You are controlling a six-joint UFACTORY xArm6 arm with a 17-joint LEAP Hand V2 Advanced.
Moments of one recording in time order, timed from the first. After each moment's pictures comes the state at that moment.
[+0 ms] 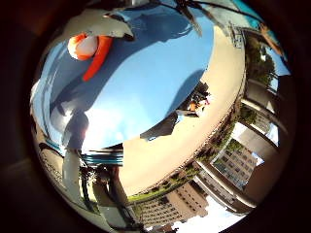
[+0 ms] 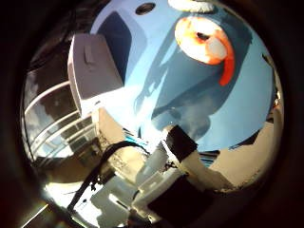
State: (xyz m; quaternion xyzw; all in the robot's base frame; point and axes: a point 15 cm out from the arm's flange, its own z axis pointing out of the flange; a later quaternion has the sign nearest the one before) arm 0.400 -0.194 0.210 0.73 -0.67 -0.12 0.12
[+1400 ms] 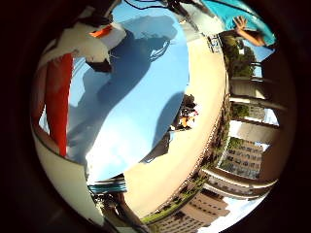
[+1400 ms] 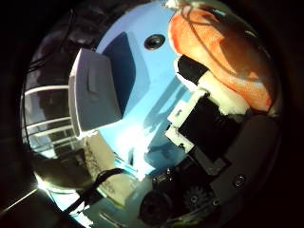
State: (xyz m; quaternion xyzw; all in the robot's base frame) arm 0.426 -0.154 0.310 0.74 -0.67 0.00 0.06
